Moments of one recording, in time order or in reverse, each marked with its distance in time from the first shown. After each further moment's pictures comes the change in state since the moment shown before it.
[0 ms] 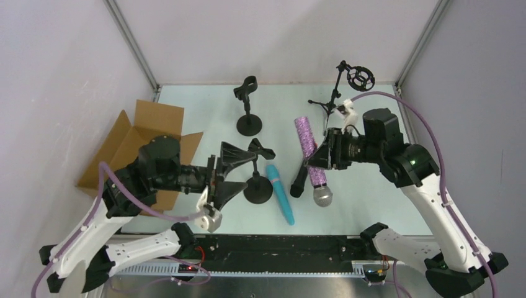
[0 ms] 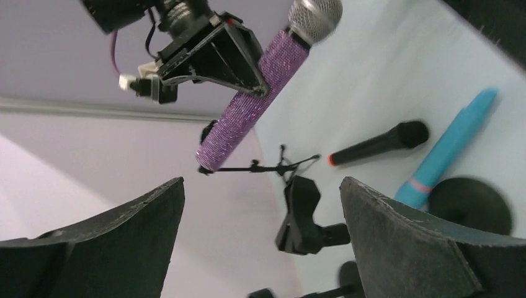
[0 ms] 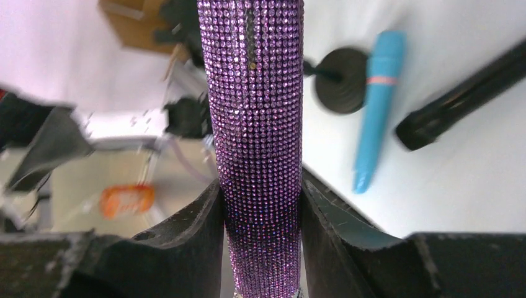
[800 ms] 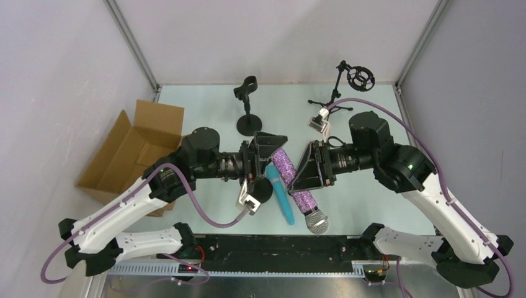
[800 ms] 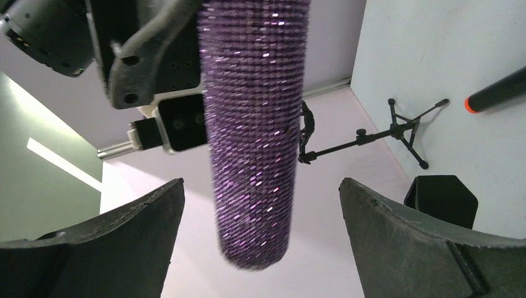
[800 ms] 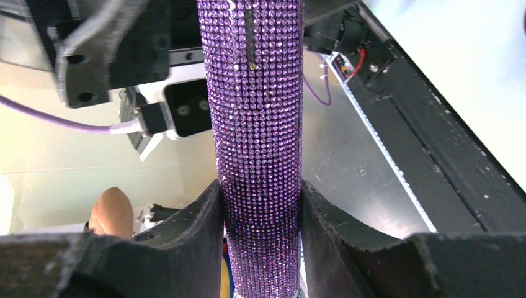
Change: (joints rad) left arm -0.112 0.158 -0.107 0.336 -0.214 0.540; right arm 0.304 0.041 0.098 0.039 -0.263 0.248
